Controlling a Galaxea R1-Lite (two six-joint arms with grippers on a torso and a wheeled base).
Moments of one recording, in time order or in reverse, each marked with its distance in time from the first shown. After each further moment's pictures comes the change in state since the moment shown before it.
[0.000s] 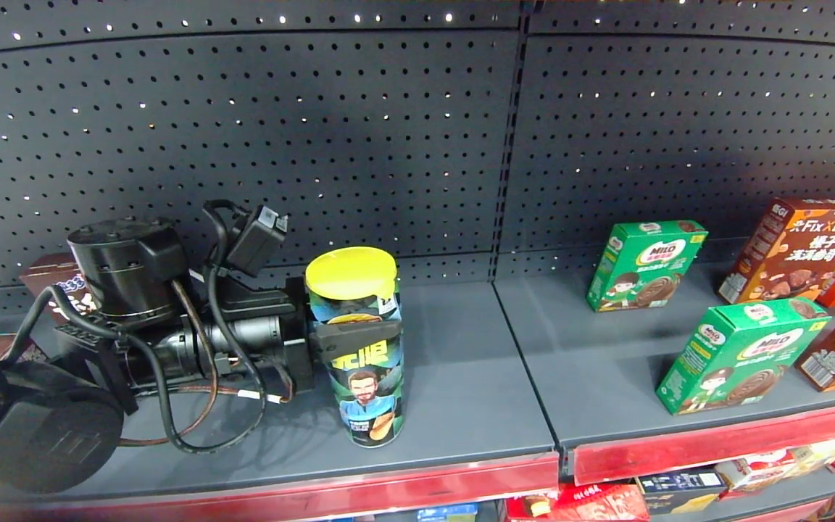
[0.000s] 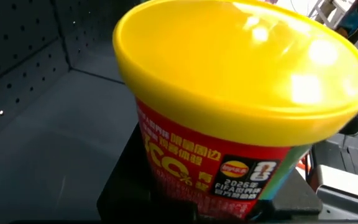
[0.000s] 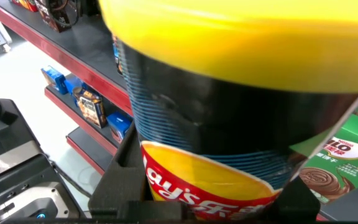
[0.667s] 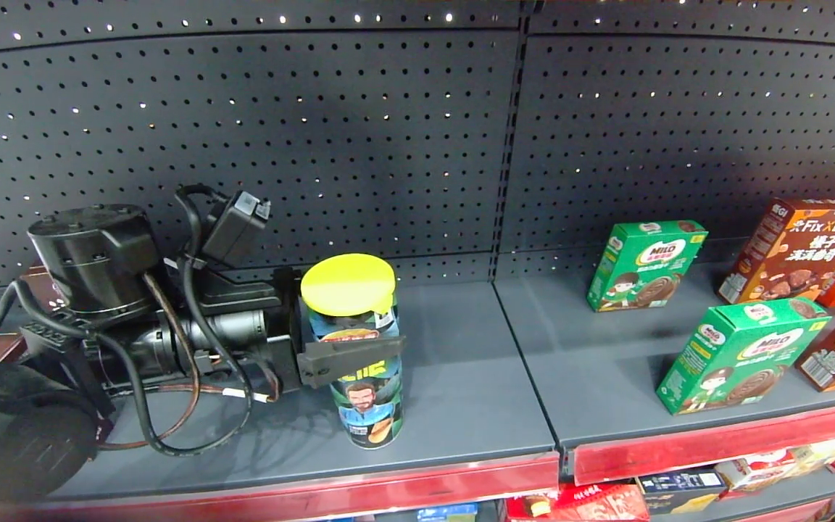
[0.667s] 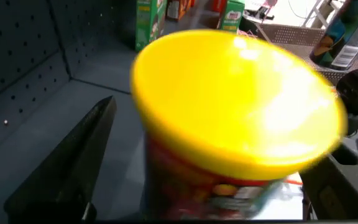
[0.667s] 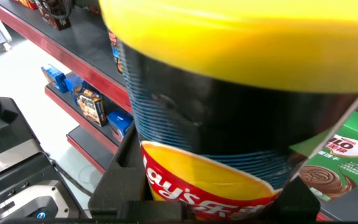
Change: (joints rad) left arm -0.001 -0.062 0.006 0.002 0.000 -0.003; right arm 0.000 -0.001 0.009 0.000 0.000 0.000
